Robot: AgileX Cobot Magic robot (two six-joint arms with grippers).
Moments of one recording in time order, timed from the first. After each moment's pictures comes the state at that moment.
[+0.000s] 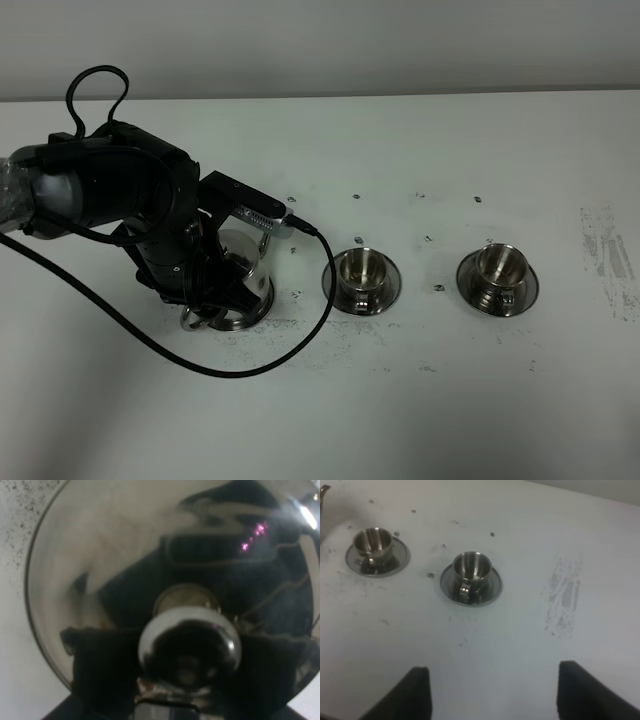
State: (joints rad) left arm -0.50 1.91 -1.17 0.09 0.75 0.03; right arm 0.15 0.02 -0.50 0.00 1.07 -0.11
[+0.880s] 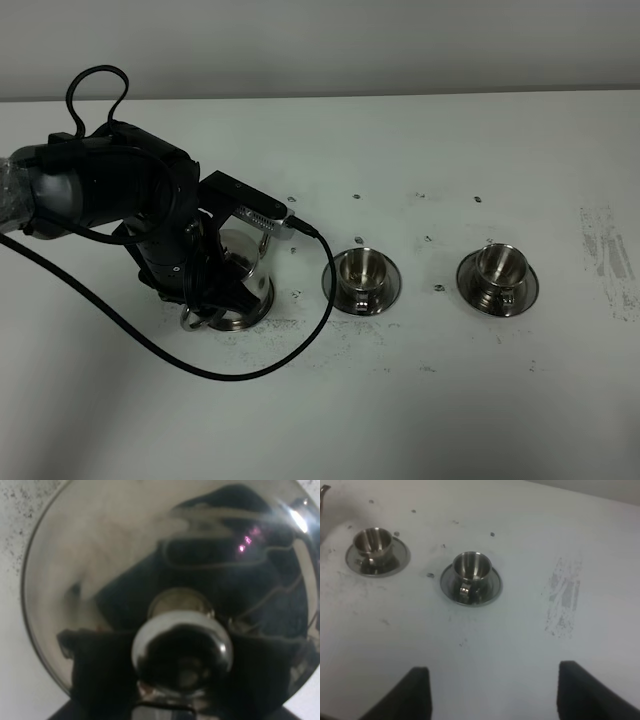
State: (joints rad) left arm -0.50 1.91 -1.17 0.09 0.75 0.05; right arm 0.15 0.02 -0.50 0.00 1.07 -0.11
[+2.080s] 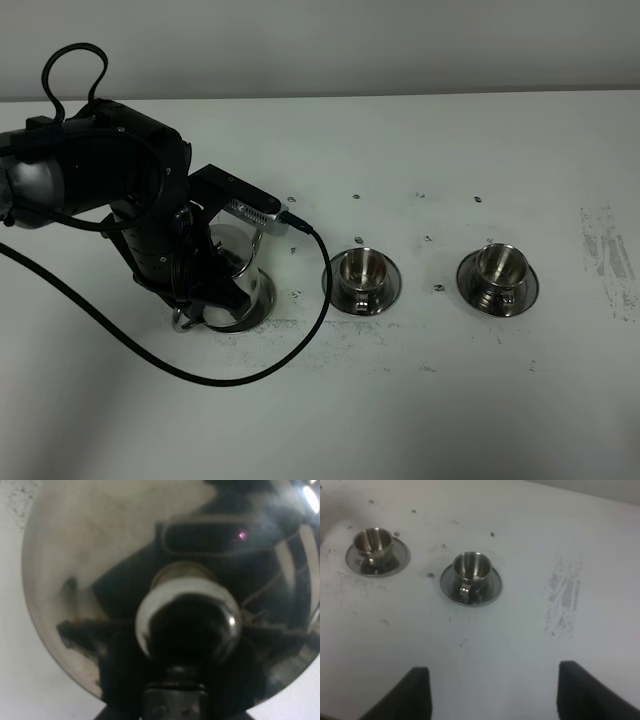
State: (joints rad) left arm -0.50 1.87 -1.21 0.08 0.89 0.08; right arm 0.15 0.02 -0.50 0.00 1.07 -0.11
